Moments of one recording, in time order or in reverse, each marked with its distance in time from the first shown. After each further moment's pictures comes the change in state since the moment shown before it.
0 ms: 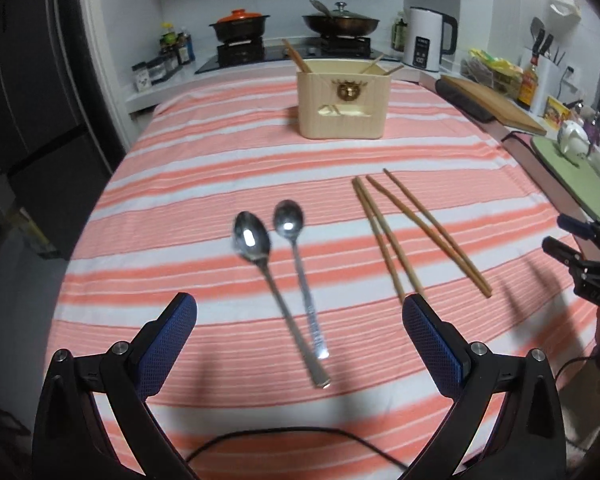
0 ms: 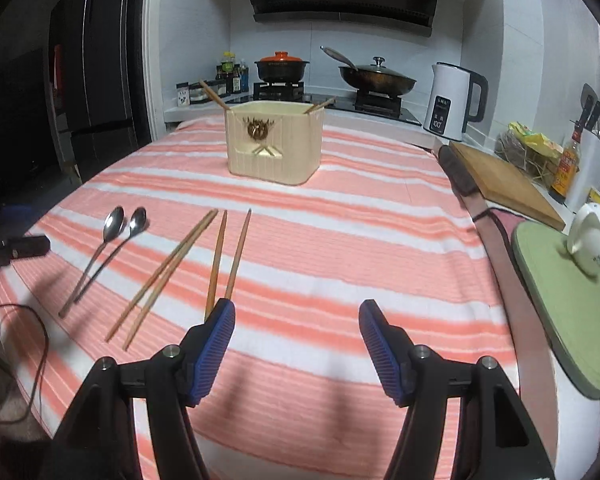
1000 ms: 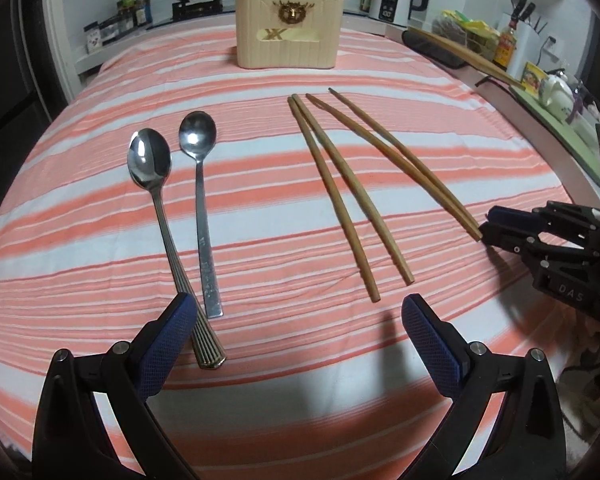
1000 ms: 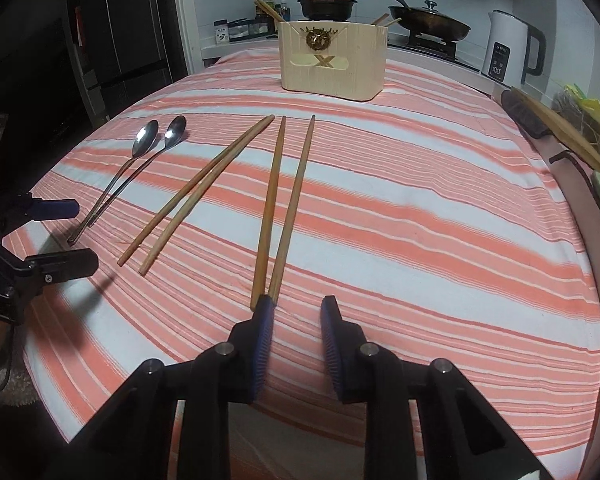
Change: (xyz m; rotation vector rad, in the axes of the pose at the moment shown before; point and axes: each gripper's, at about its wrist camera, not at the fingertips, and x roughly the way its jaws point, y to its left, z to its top) left arm 0.081 -0.062 -0.054 0.010 0.115 -0.156; right arm 0.059 0.043 -0.036 -0.056 0.181 0.162
